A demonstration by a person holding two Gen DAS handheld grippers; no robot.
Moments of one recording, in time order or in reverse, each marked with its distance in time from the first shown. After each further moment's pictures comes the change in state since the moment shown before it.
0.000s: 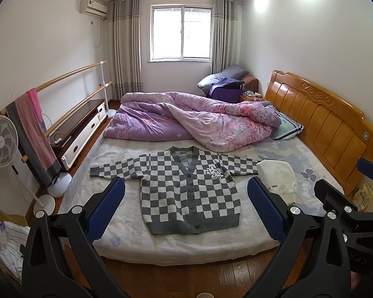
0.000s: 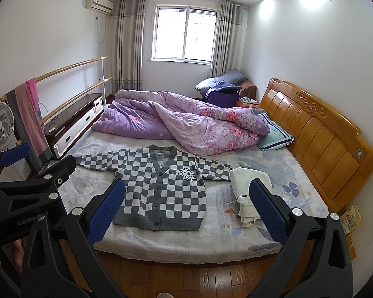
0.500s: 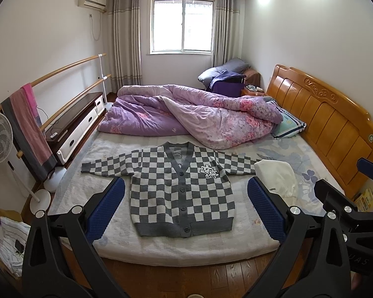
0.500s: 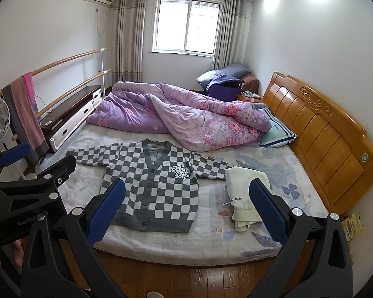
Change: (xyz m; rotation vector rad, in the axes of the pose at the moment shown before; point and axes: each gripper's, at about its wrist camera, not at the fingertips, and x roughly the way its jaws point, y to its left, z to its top) left arm 0.068 -0.051 0.025 -0.012 0.058 0.008; right arm 0.055 -0.047 0.012 -0.019 0.050 0.014
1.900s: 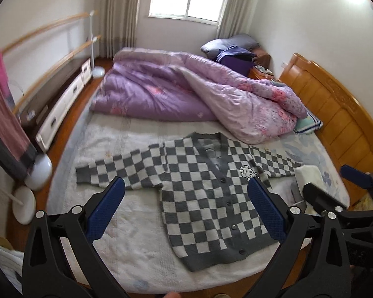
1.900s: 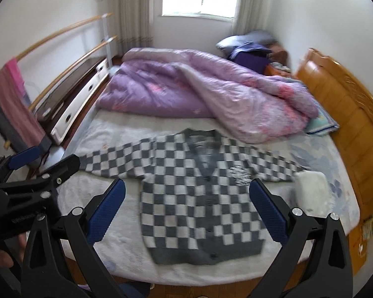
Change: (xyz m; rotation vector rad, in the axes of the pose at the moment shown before) left arm 0.307 0.351 0.103 -0.106 0.221 -0.160; right arm 0.305 0.280 0.144 -0.008 0.253 0.052
